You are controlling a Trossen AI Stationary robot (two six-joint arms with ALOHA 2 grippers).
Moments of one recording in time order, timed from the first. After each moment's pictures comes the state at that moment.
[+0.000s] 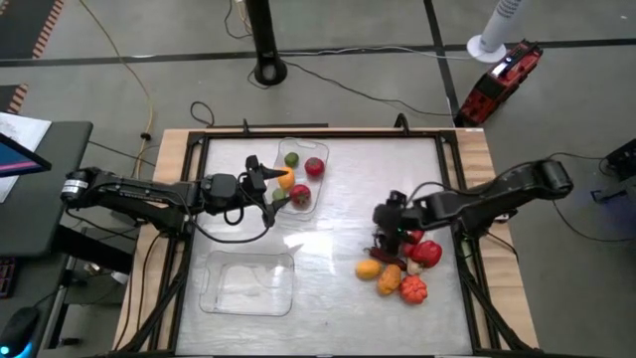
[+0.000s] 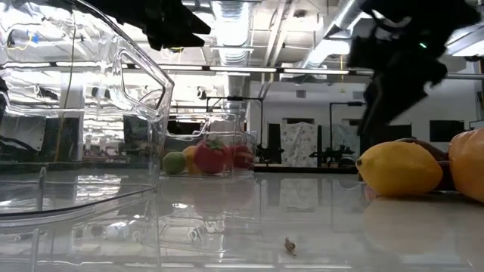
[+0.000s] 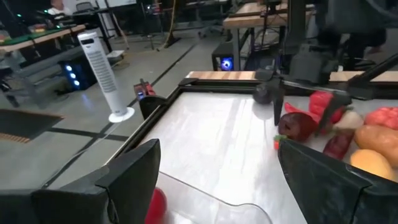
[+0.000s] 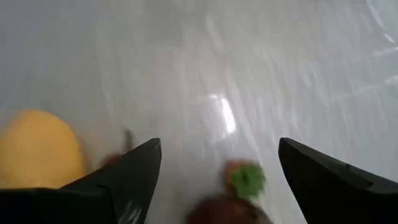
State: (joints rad) left arm -0.01 1.06 0.66 0.20 -0.38 0.06; right arm 0.18 1.24 0.70 -0.49 0.29 0.36
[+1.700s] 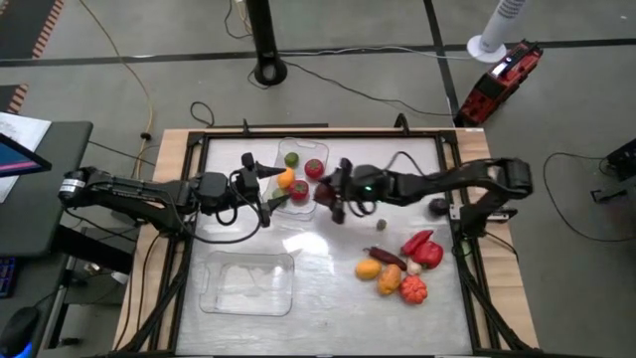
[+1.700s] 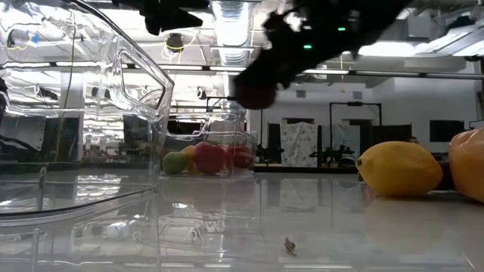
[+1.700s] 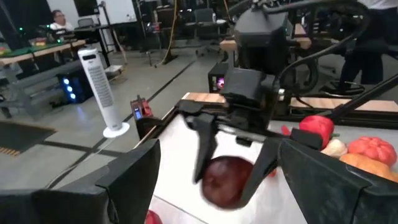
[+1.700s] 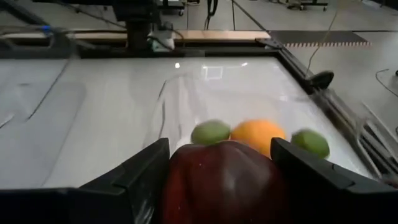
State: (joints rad) left arm -0.05 1.01 0.71 0.18 -0.40 0.04; right arm -0.12 1.61 0.92 0.35 0.09 -0.06
